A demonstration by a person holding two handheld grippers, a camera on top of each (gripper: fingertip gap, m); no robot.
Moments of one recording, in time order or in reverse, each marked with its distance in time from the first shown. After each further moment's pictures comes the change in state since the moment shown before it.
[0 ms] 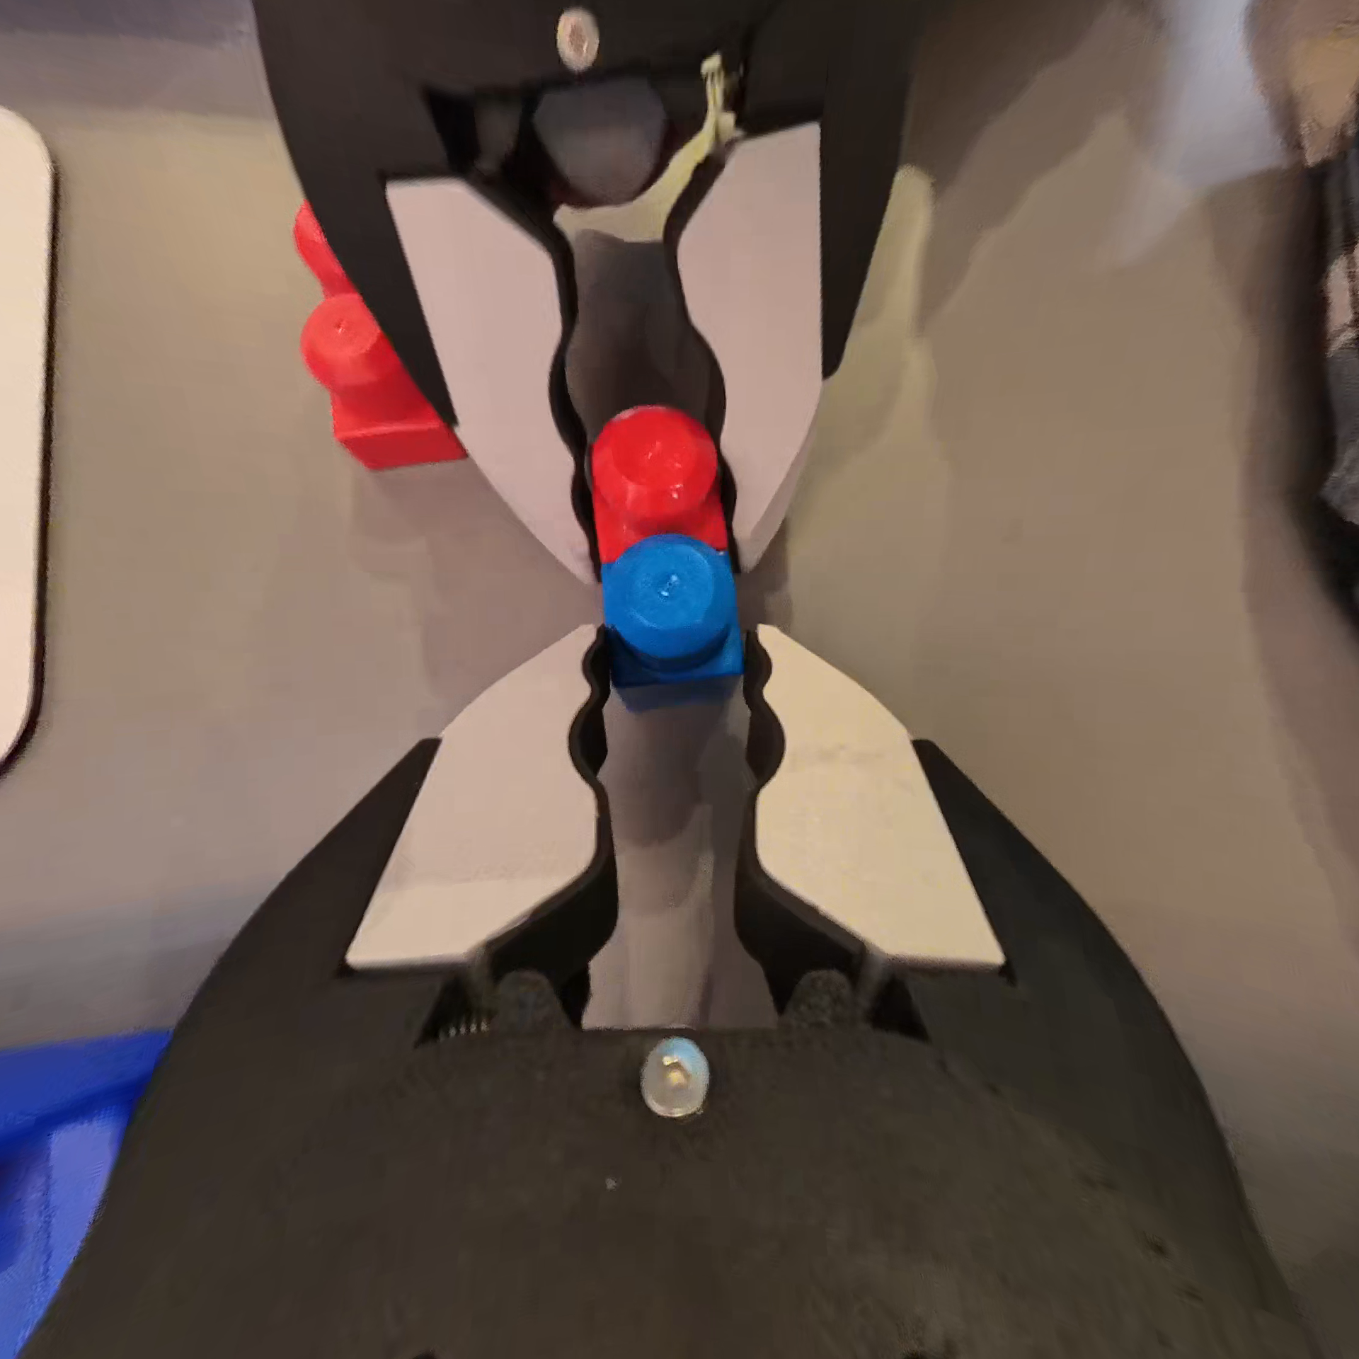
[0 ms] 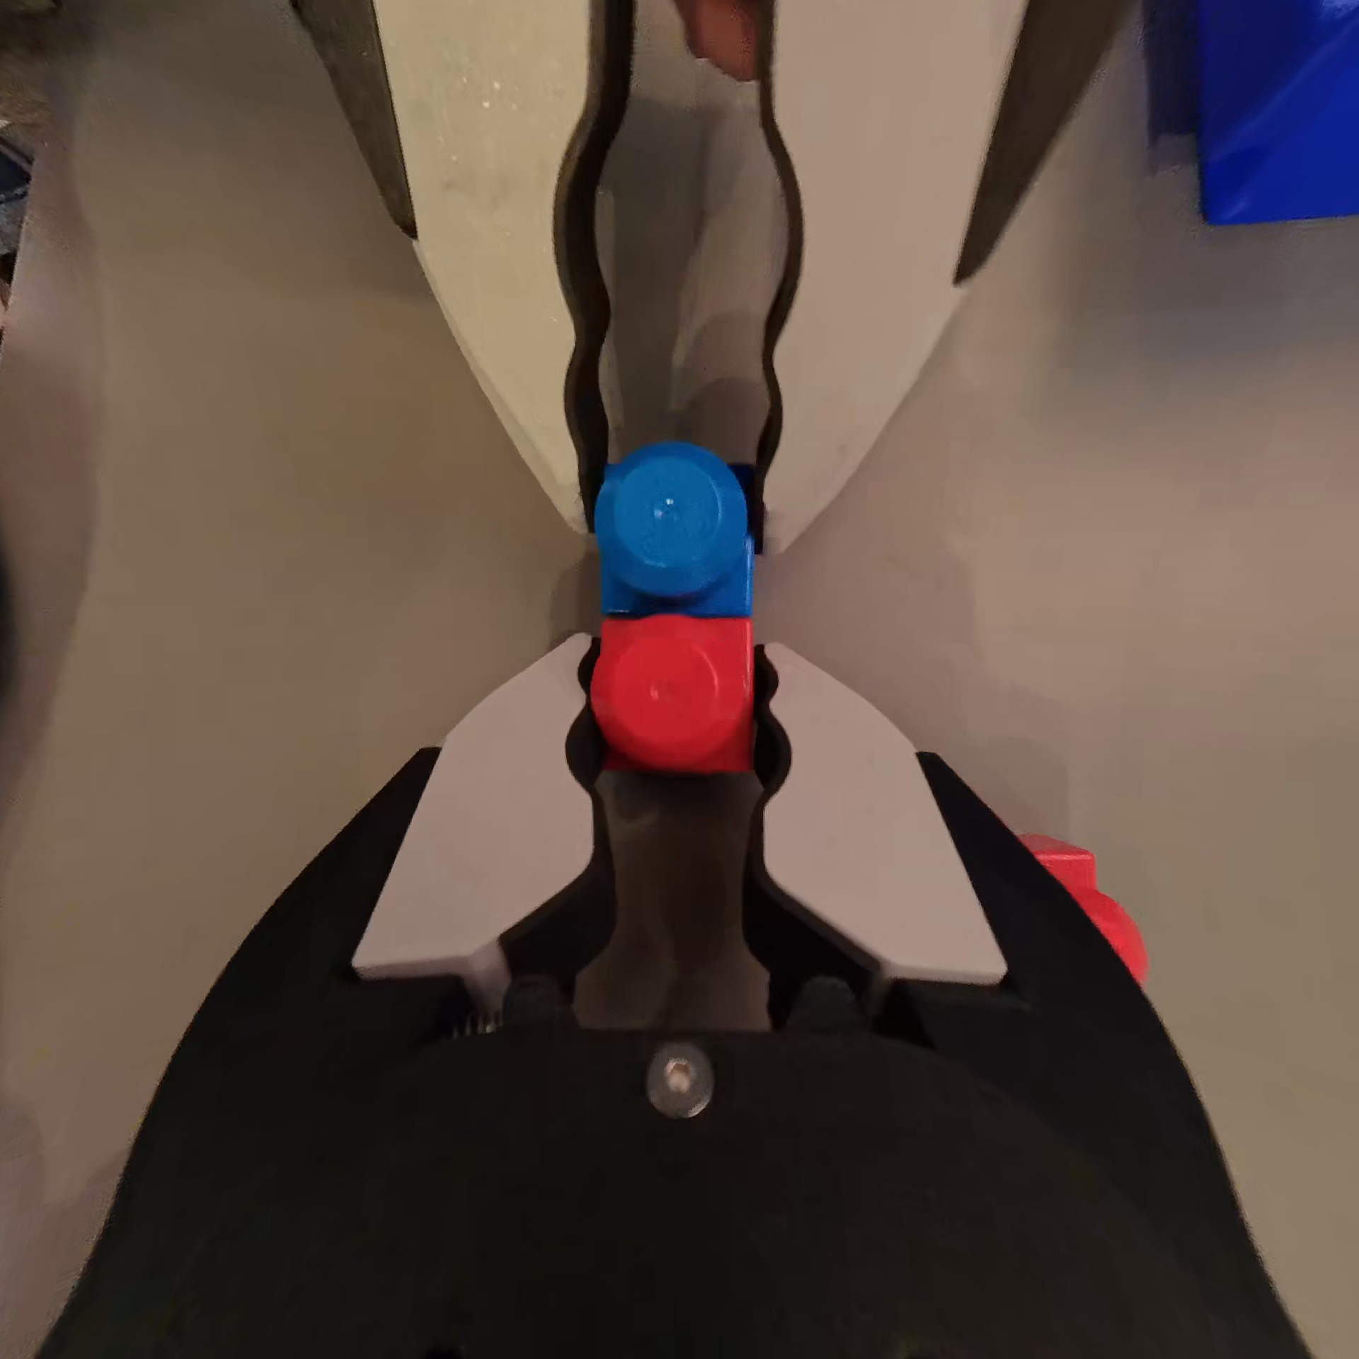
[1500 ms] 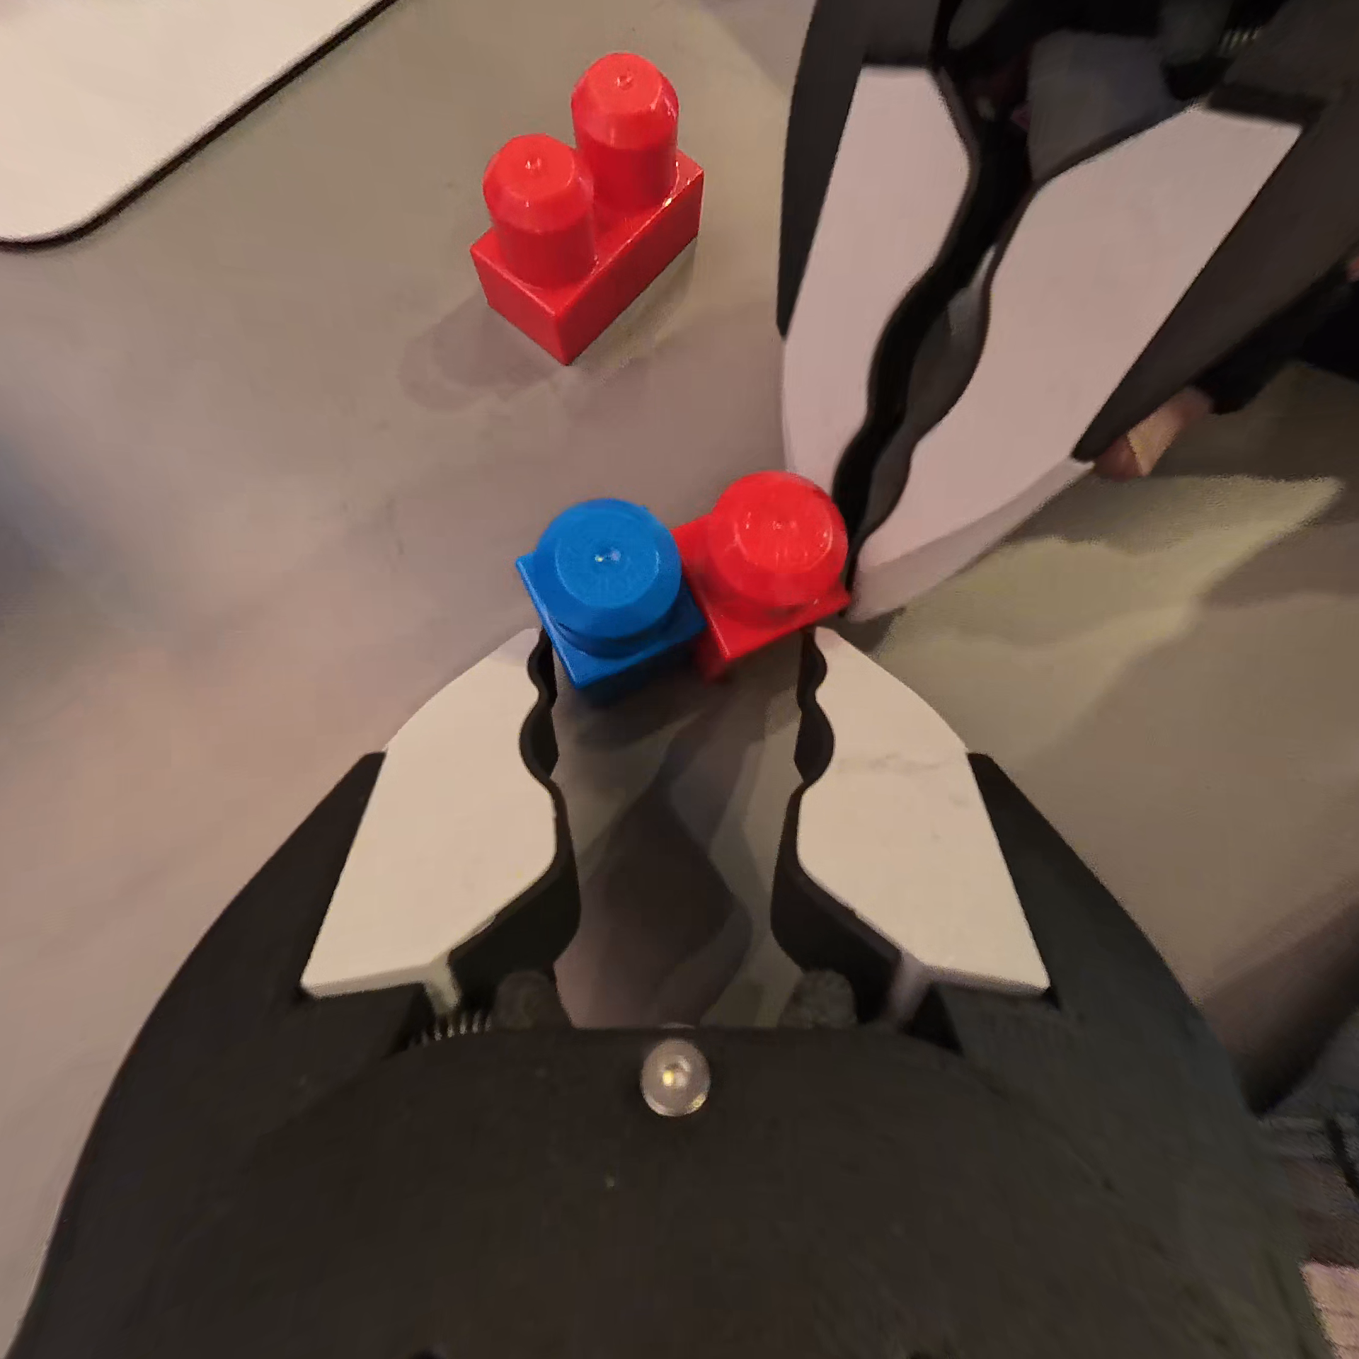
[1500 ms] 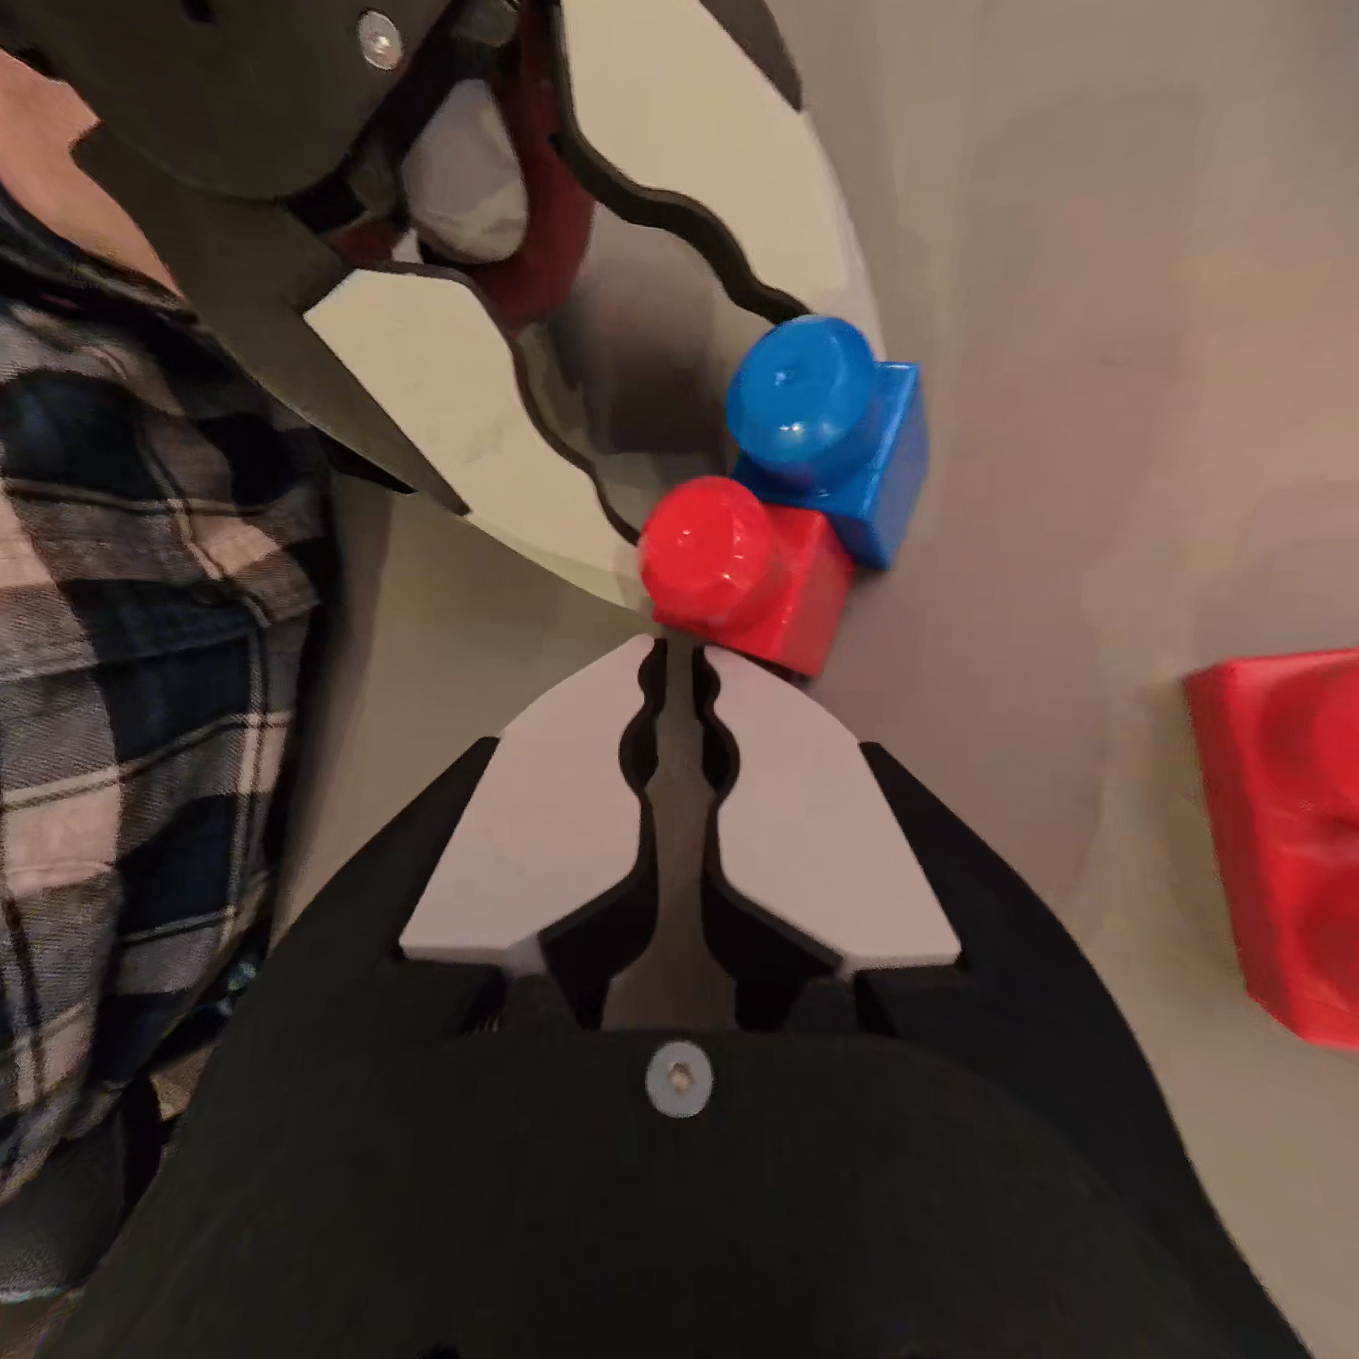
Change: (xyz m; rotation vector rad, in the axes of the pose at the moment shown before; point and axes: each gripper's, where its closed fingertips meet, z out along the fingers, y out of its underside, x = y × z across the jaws) left arm 0.017 -0.014 0.030 0.049 -0.527 -0.655; right arm -0.047 0.021 -0.027 0.064 -0.243 0.233
